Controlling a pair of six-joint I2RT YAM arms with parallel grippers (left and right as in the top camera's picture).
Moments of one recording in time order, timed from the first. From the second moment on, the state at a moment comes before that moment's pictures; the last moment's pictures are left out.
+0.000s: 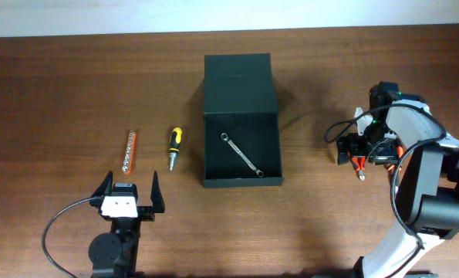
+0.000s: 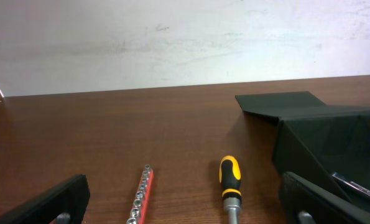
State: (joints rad) left arm 0.01 0.01 0.02 -0.09 0.02 0.04; right arm -0.19 1.96 1.30 -1.02 0.00 -0.15
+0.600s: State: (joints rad) left arm 0.01 0.01 0.02 -0.09 0.02 0.04; right arm -0.19 1.97 1.30 -1.01 0.00 -0.15
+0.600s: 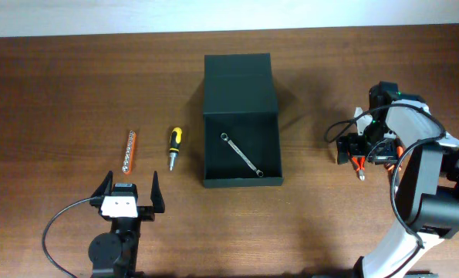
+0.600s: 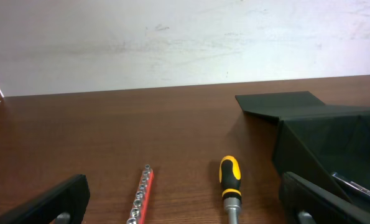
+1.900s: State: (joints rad) left arm 0.01 0.01 0.02 -0.09 0.02 0.04; right arm -0.19 1.97 1.30 -0.97 0.00 -0.15
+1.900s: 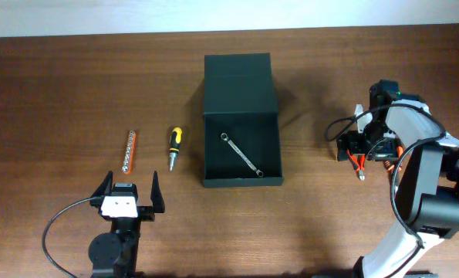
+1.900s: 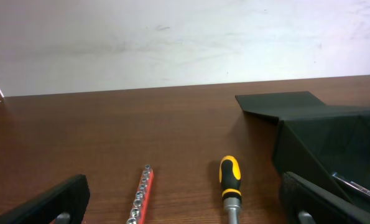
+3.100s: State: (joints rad) left arm 0.01 0.01 0.02 -0.09 0.02 0.04; right arm -0.19 1.97 1.27 -0.95 0.00 -0.14
